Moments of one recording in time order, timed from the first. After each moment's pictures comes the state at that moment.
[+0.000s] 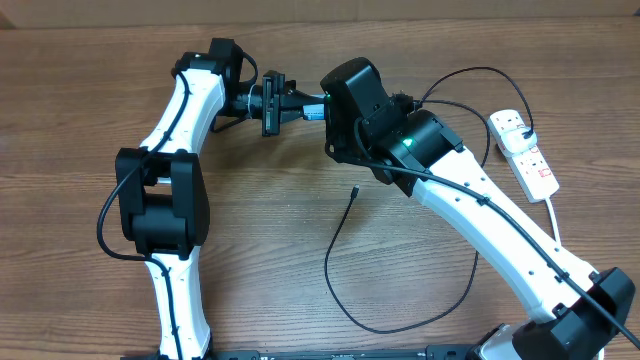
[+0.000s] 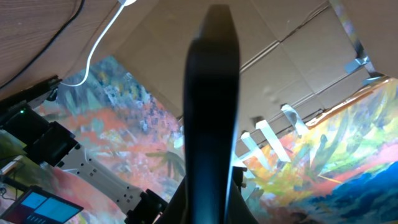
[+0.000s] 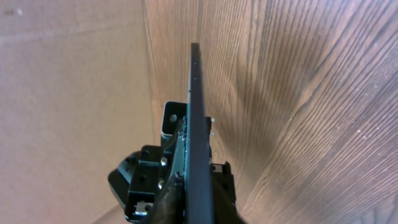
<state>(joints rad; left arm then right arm) -0.12 2.27 1.89 -1.17 1.56 -0.84 0.67 1.67 1.63 -0.79 0.16 1.98</state>
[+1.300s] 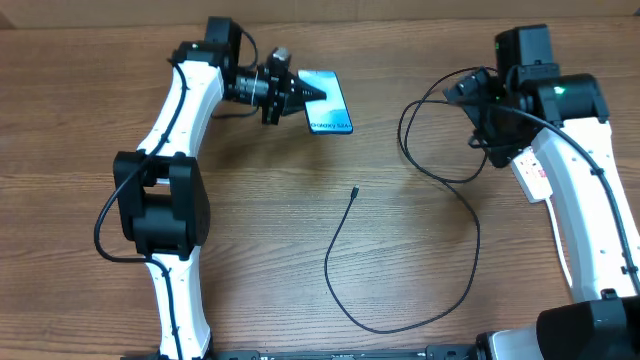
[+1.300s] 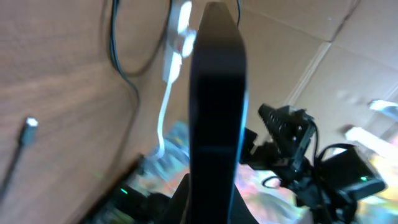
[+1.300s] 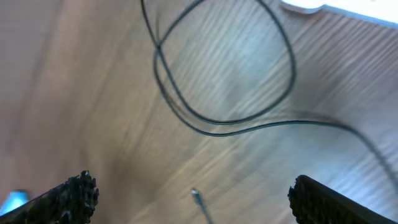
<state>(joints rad) -0.12 2.26 2.01 -1.05 1.26 -0.58 0.08 1.62 1.63 -1.18 -0.01 0.99</state>
